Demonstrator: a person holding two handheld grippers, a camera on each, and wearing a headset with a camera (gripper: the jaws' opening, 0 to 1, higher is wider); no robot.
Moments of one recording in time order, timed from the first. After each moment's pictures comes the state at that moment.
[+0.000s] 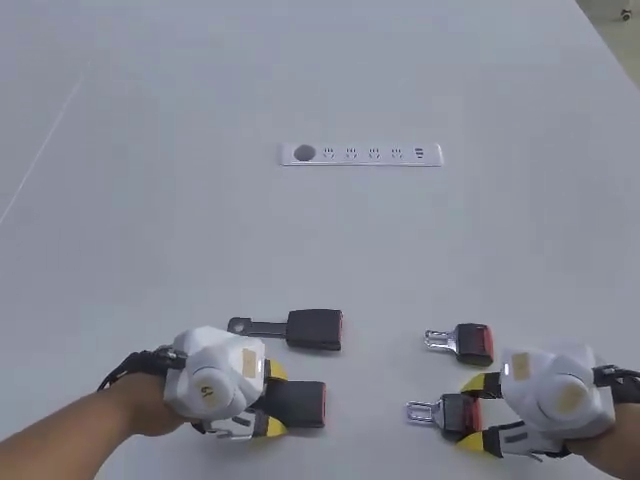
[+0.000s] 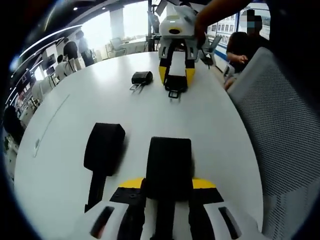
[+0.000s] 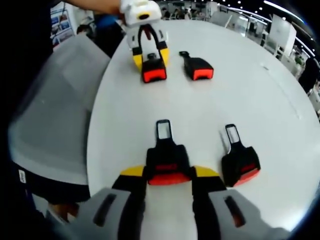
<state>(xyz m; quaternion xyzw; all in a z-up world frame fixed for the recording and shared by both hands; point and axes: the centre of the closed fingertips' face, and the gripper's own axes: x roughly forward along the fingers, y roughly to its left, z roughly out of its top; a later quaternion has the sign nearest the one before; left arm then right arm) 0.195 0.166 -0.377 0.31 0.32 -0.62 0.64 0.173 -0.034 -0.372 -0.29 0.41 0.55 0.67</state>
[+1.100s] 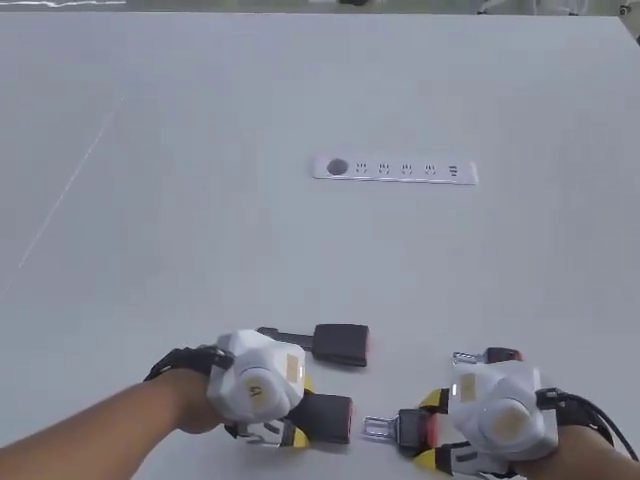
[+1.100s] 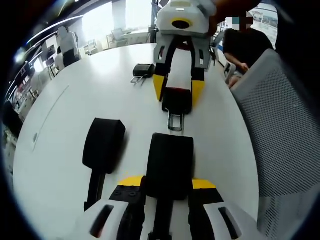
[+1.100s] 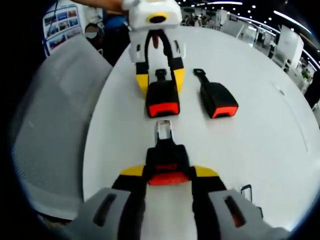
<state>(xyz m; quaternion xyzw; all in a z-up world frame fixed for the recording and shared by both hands) 0.194 0.164 -0.374 0.31 0.37 -0.60 0.64 0.184 0.050 -0.368 -0.29 0.38 0.57 0.67</state>
